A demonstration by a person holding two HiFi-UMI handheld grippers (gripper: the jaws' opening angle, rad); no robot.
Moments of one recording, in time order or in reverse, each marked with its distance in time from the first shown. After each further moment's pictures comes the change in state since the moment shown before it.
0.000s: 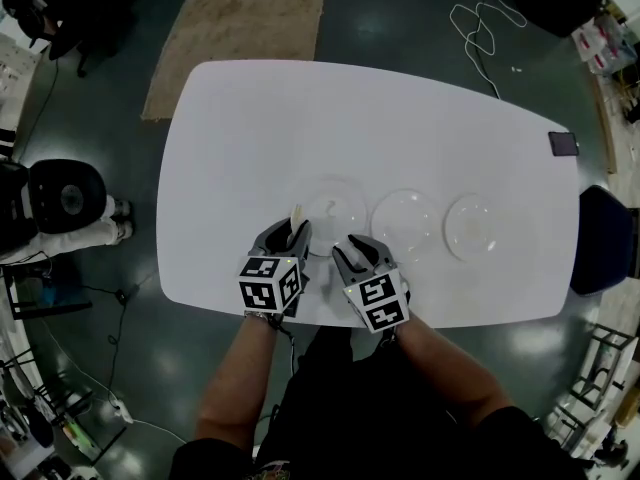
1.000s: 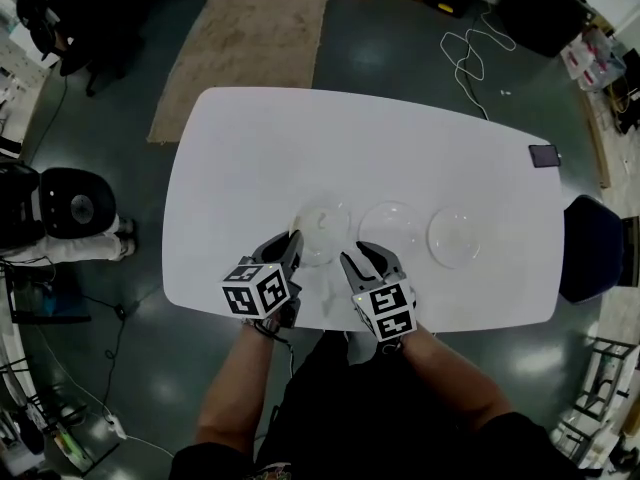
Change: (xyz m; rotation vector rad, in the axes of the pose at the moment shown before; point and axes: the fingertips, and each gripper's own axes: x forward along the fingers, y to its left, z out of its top) left arm -0.041 -0.032 0.027 -0.161 -0.095 -0.085; right arm -0.063 -0.017 0.027 -0.012 -0.118 -0.064
